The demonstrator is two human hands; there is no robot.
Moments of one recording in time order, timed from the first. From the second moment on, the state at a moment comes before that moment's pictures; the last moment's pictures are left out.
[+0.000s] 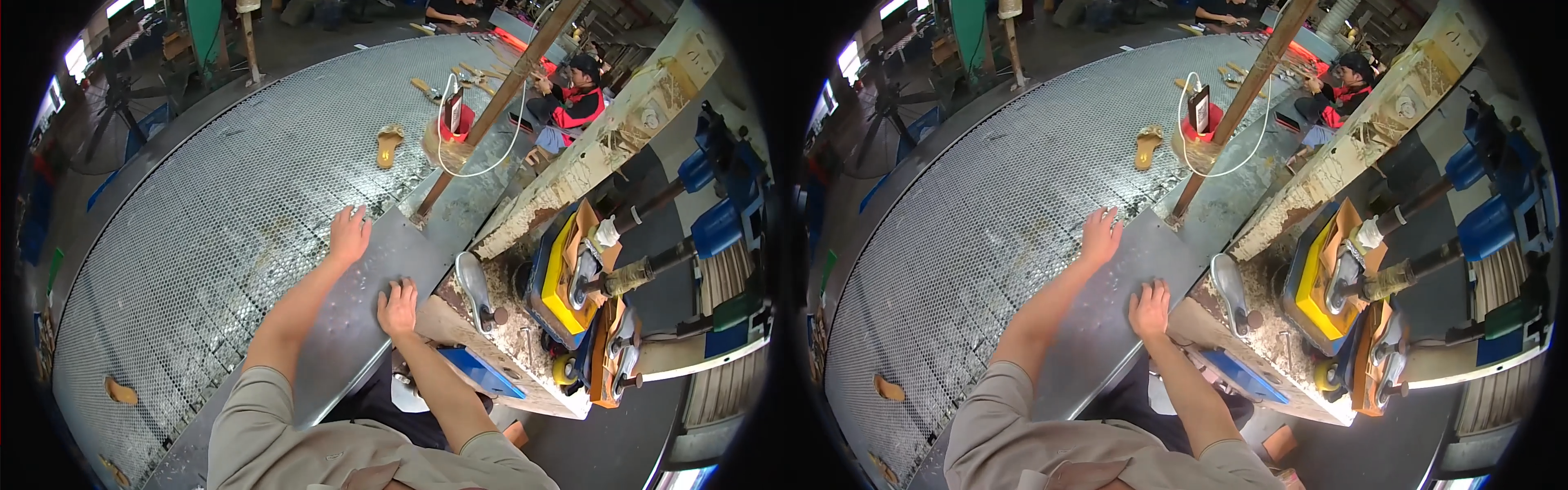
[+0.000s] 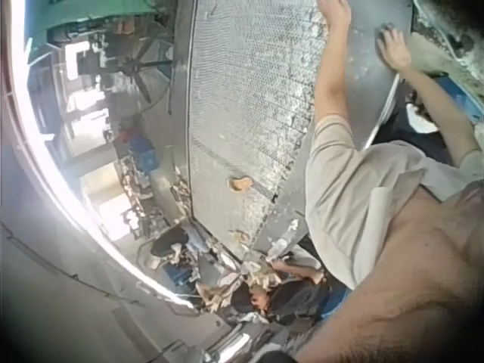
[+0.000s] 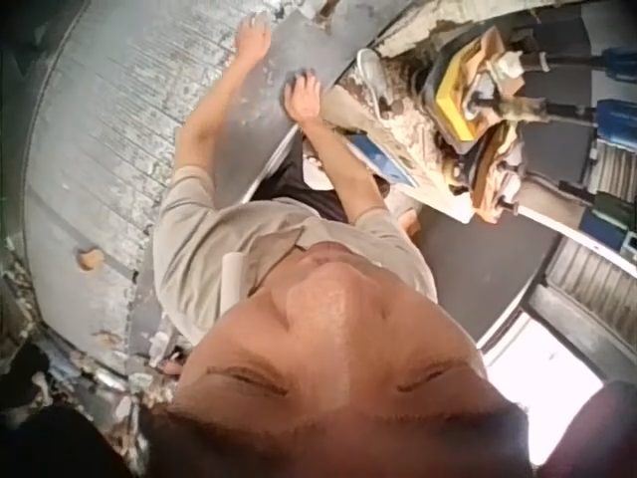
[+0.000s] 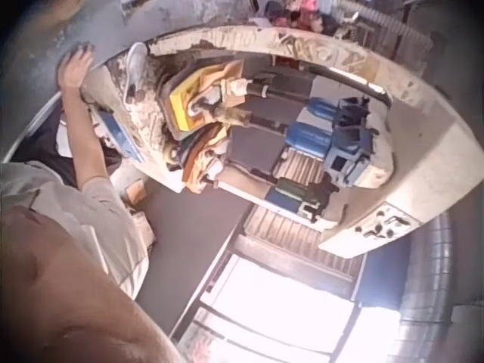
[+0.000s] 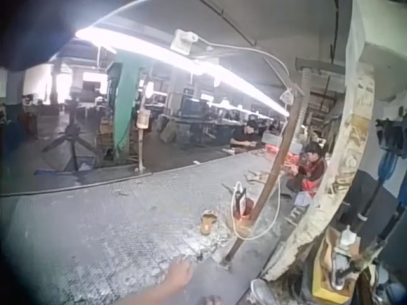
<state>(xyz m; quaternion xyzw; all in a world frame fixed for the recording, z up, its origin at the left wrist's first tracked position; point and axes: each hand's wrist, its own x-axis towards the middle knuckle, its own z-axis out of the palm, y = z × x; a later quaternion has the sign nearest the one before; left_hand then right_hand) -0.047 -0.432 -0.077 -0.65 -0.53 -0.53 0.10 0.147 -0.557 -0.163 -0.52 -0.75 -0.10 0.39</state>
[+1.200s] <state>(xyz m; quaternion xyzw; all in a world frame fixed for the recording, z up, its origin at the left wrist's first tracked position) -0.072 -0.424 -0.068 -0.35 -0.31 -0.71 -0.52 0.264 -0.631 -0.031 -0.60 -0.56 -0.14 0.56</state>
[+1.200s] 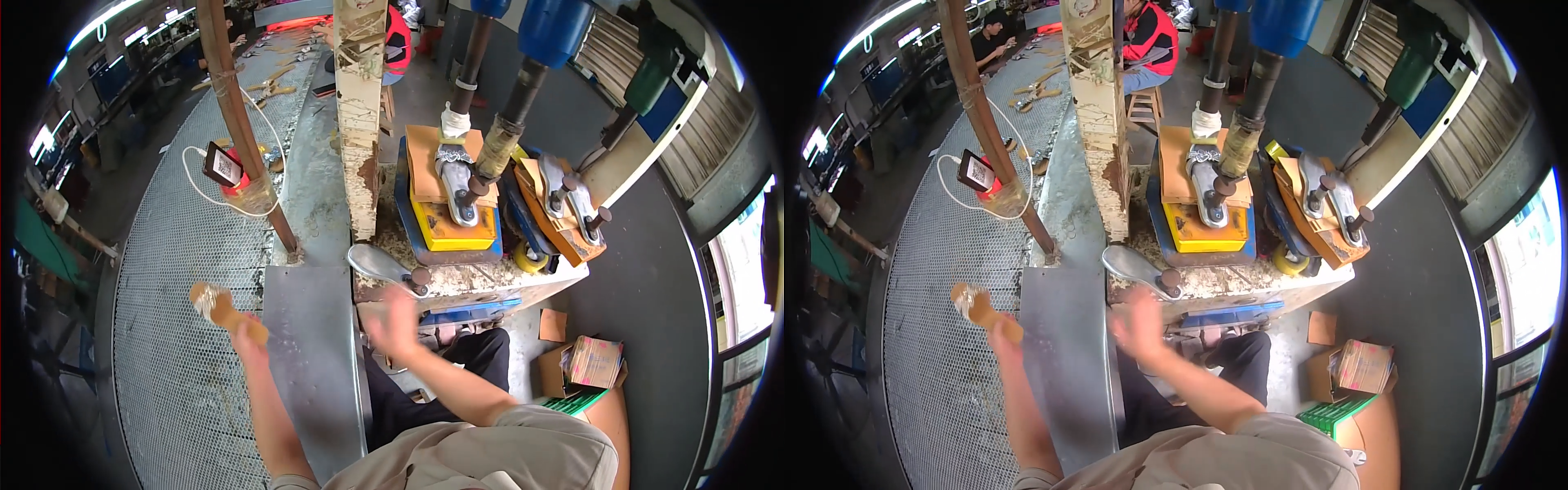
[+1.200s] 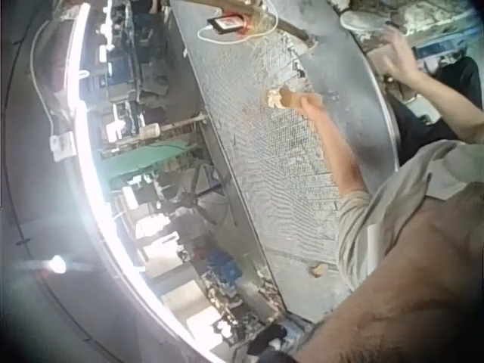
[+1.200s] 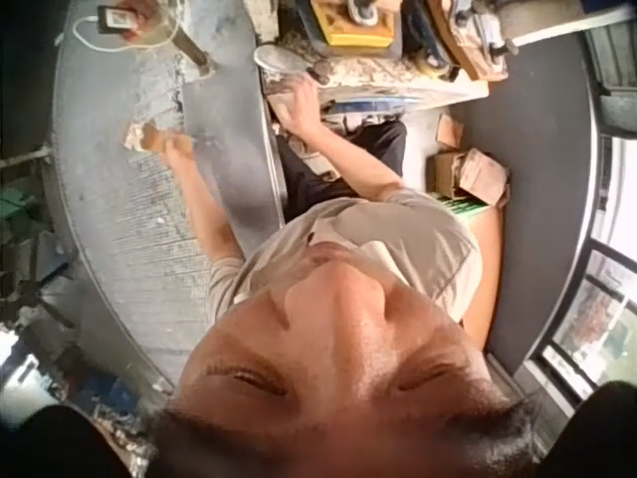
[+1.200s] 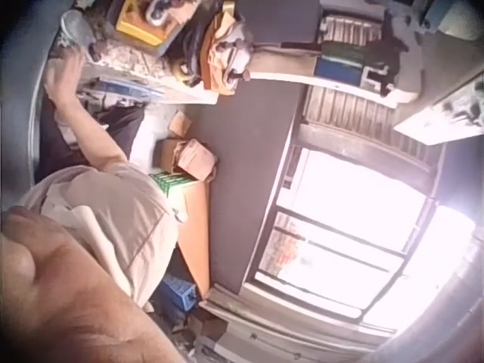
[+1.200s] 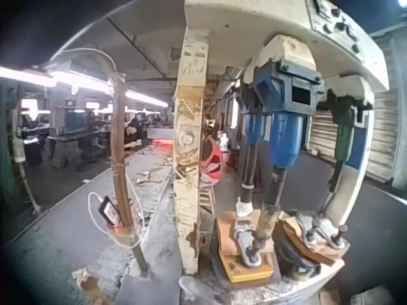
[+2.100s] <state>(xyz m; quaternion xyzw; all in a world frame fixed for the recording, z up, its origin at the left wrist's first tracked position) 0.118 -0.728 -0.111 -0.21 -0.16 -0.65 -0.71 0.181 -0.786 -0.051 -0.59 -0.54 0.19 0.57</state>
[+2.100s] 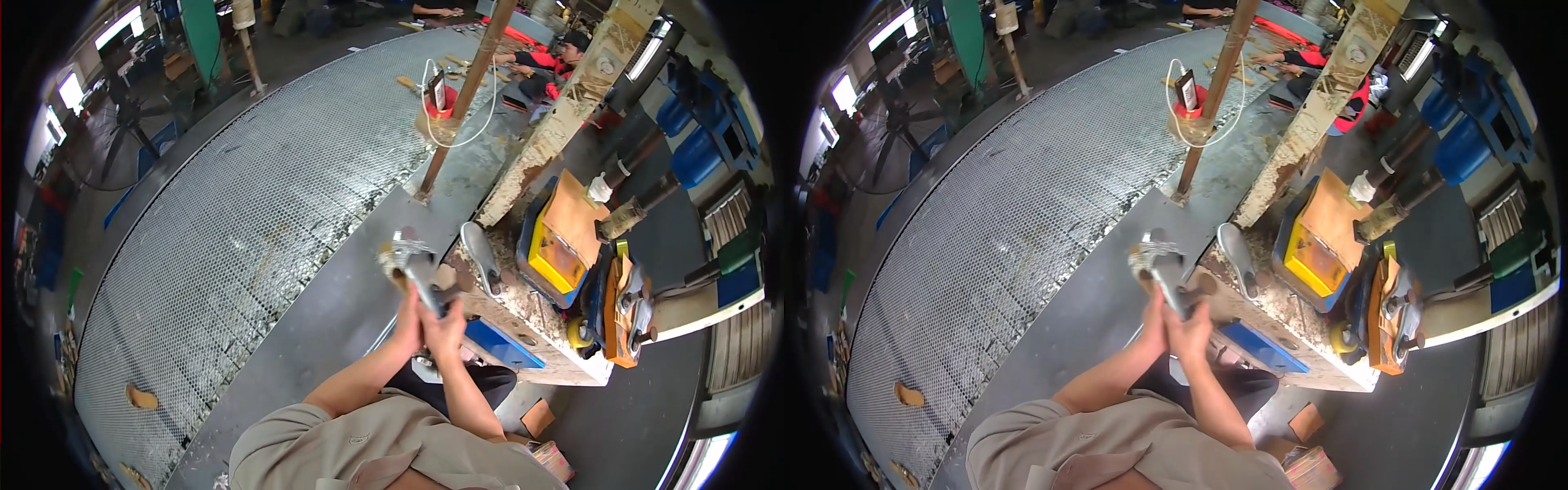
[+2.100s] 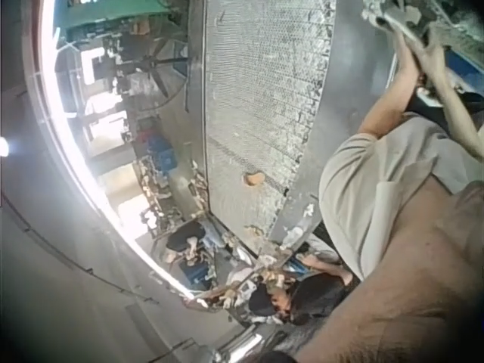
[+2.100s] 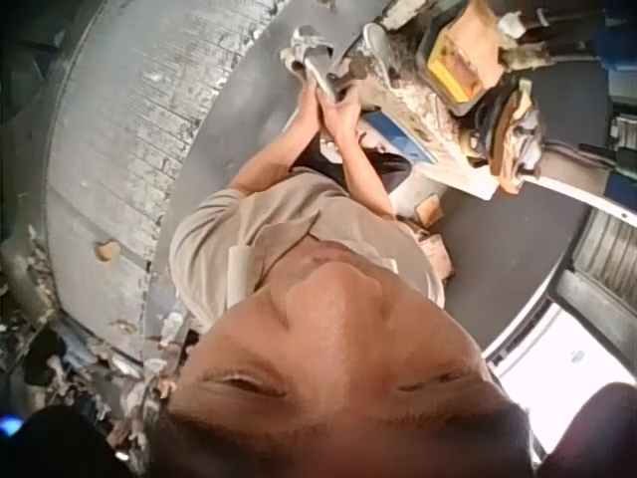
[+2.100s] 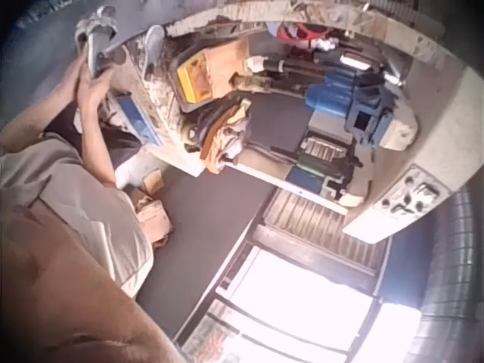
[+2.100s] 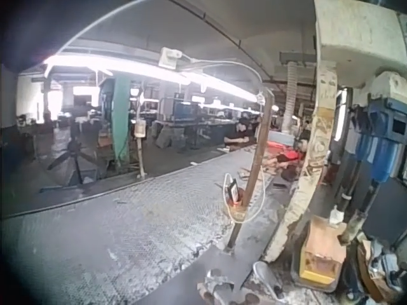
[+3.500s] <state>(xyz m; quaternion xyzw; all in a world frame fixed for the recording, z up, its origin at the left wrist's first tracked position) 0.145 -0.745 -0.035 -0.39 -0.06 -0.54 -0.74 0.238 -0.793 -0.039 -0.50 -0.56 0.02 0.66</state>
